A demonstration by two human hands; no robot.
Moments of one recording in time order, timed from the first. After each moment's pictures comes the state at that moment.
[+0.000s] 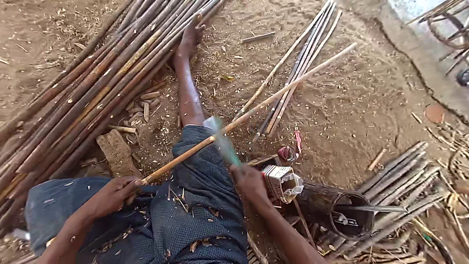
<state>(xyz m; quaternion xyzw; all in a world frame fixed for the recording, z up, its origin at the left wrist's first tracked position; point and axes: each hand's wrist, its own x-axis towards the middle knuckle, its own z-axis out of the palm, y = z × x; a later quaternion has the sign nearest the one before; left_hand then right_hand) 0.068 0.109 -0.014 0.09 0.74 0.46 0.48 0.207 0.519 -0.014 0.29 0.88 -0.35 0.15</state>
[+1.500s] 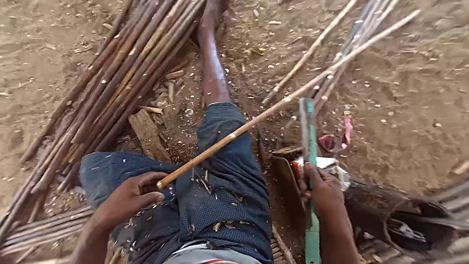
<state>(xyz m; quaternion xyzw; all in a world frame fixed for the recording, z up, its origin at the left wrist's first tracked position) 0.126 0.096 0.043 0.06 0.75 0.49 0.45 0.261 0.570 0.012 0.44 0.72 -0.54 0.05</state>
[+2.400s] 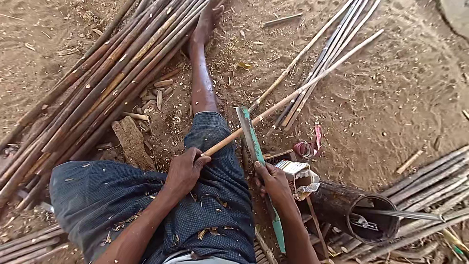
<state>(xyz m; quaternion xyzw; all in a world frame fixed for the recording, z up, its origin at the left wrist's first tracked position) 0.108 0.261 -0.009 0.17 0.88 0.40 0.20 0.222 0.524 0.008 0.40 0.72 -0.55 0.13</state>
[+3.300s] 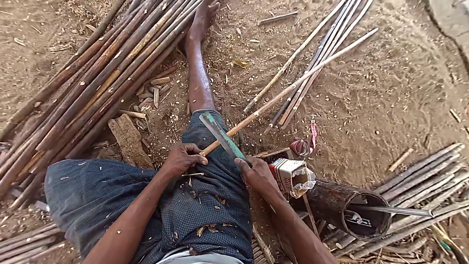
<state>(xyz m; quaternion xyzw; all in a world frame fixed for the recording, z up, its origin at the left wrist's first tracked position) 0.076 0.258 -0.043 0.06 0.69 0.62 0.38 0.200 0.514 -0.008 0.19 0.89 -0.36 0.19</state>
